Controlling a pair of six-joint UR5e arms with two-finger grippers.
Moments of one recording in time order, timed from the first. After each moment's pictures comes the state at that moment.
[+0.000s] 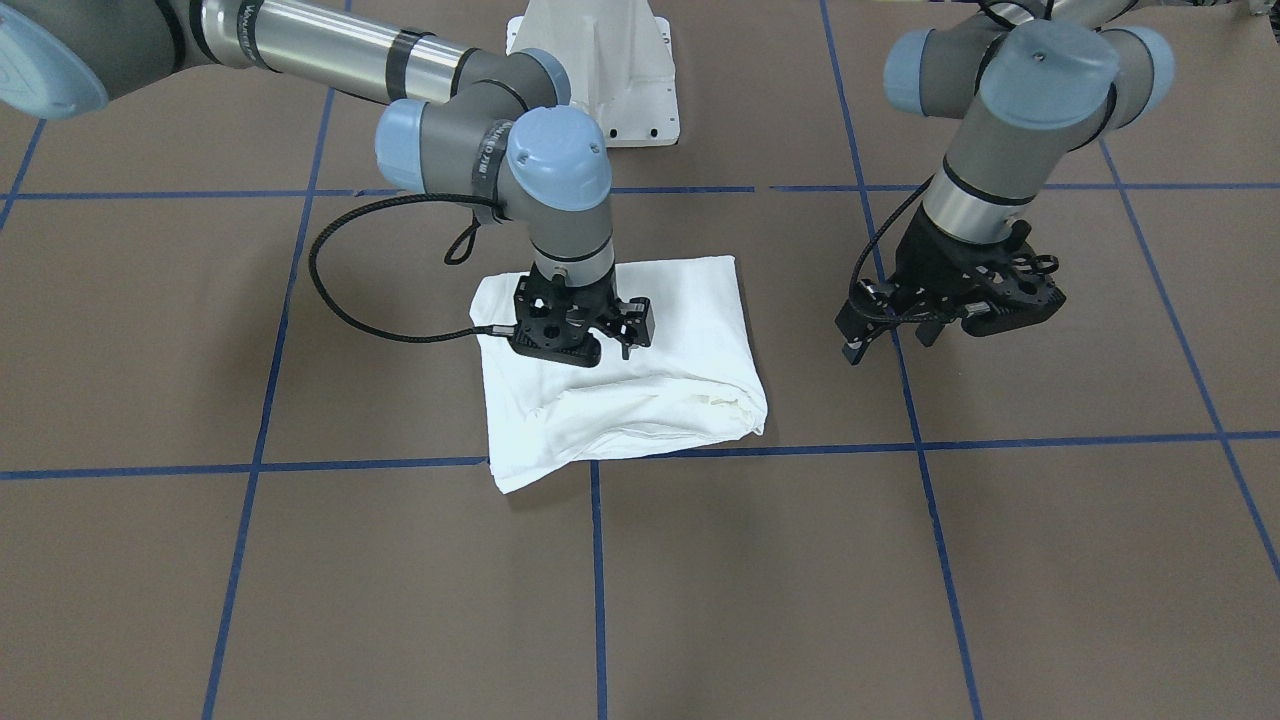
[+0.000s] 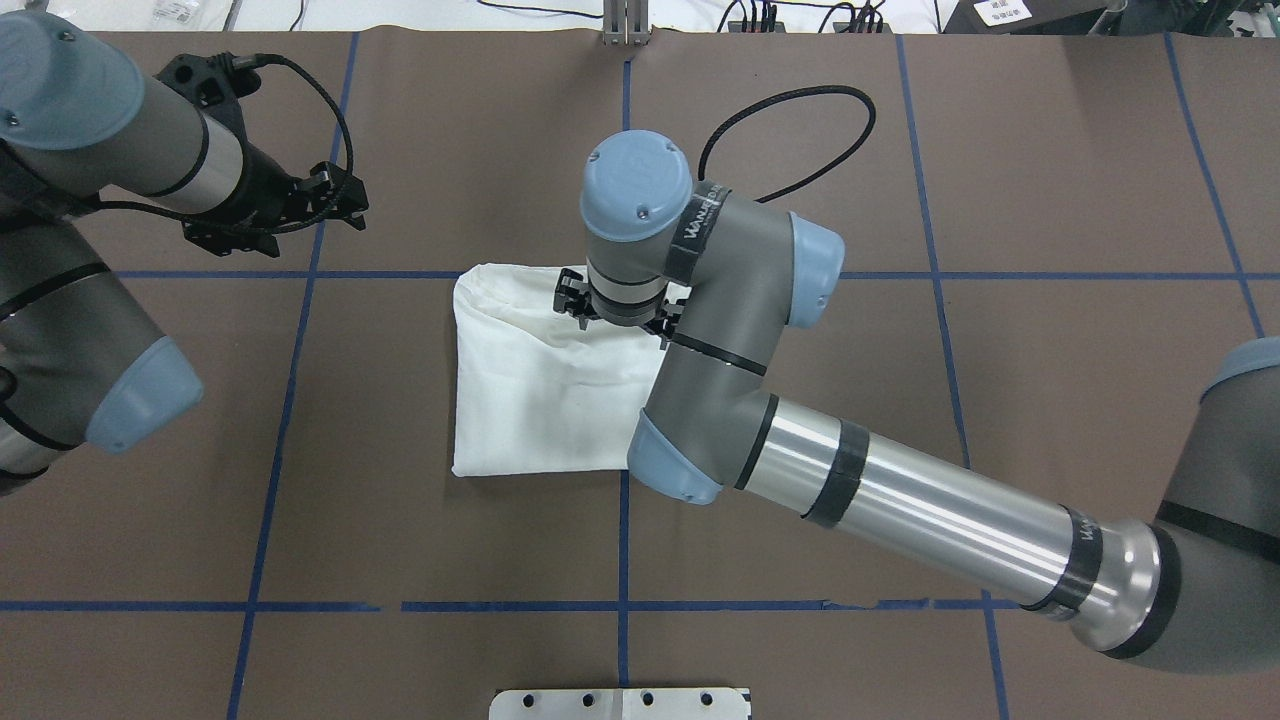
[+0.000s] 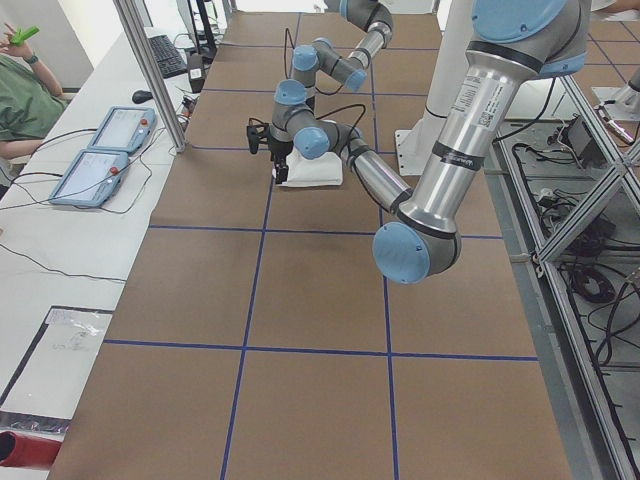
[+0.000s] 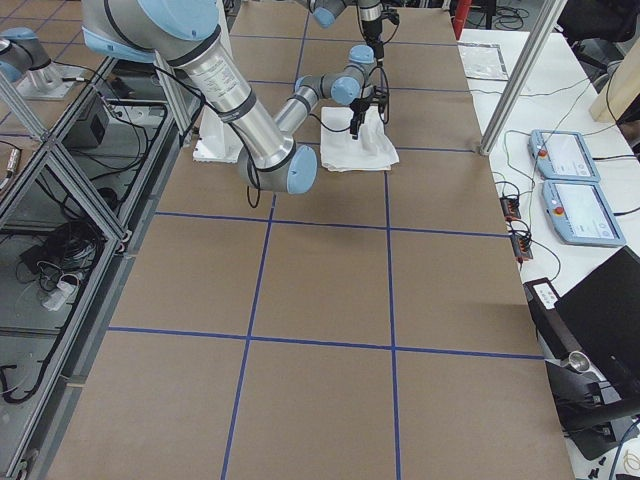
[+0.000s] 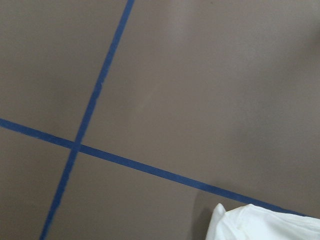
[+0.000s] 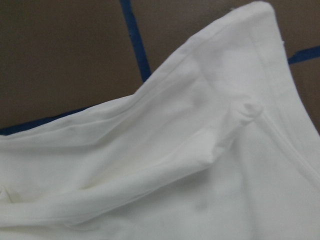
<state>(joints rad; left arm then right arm) -0.87 -1.95 -1.86 -1.74 -1.98 -1.26 0.54 -0.63 1.33 -1.52 1.89 1.40</state>
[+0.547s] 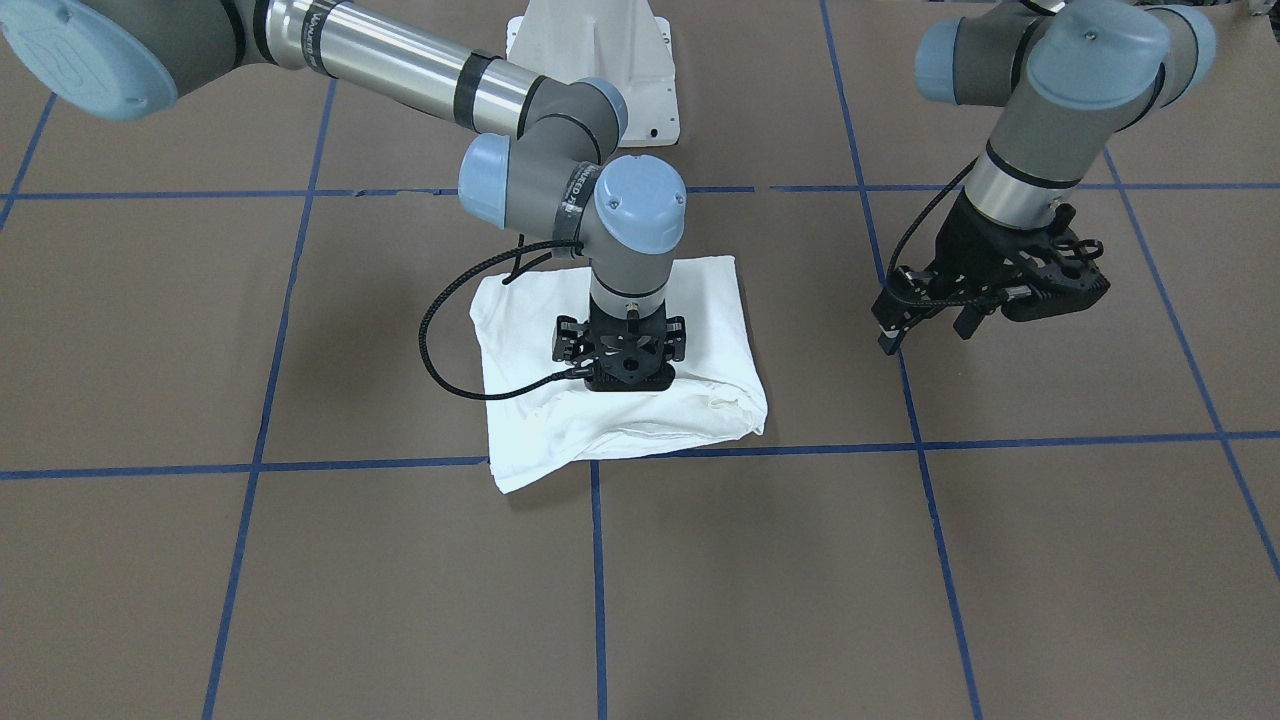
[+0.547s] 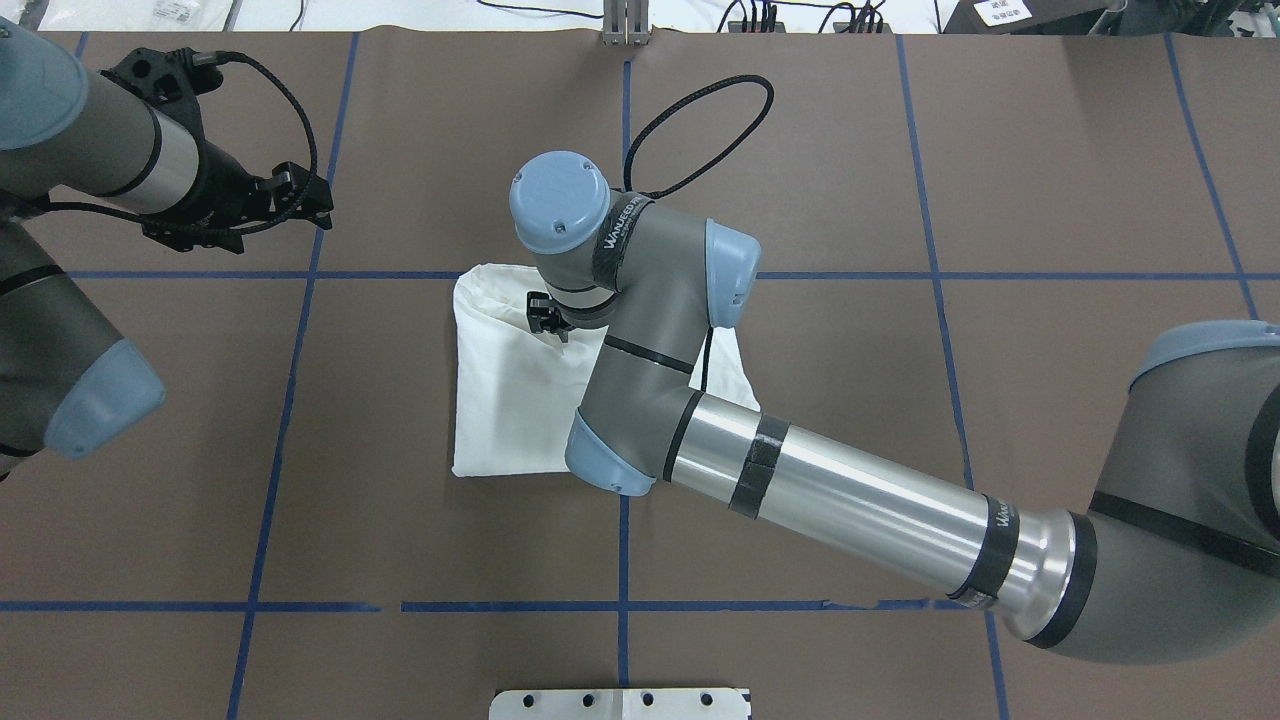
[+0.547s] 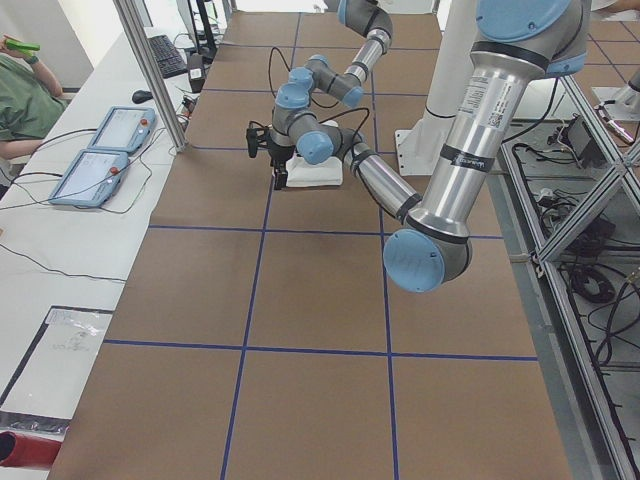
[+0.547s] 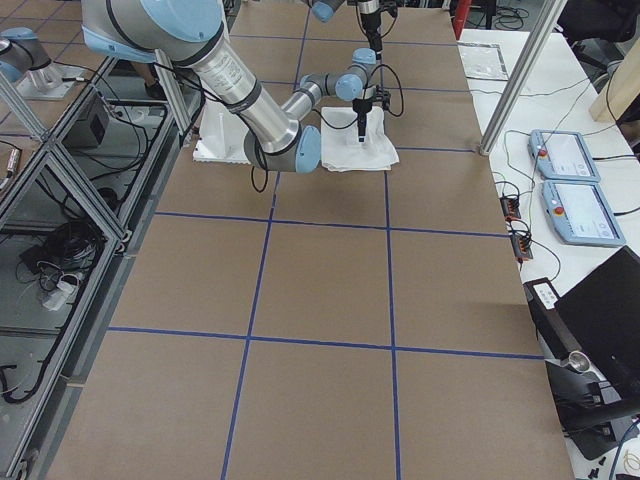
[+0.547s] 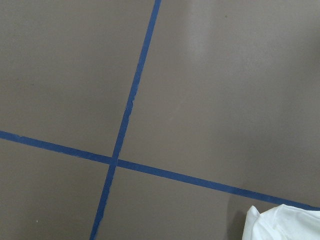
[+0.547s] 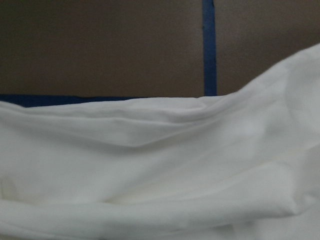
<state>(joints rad) -0.89 -1.92 -1.89 -1.74 -1.98 -1.22 0.53 -0.53 1.13 -1.52 1.84 1.14</state>
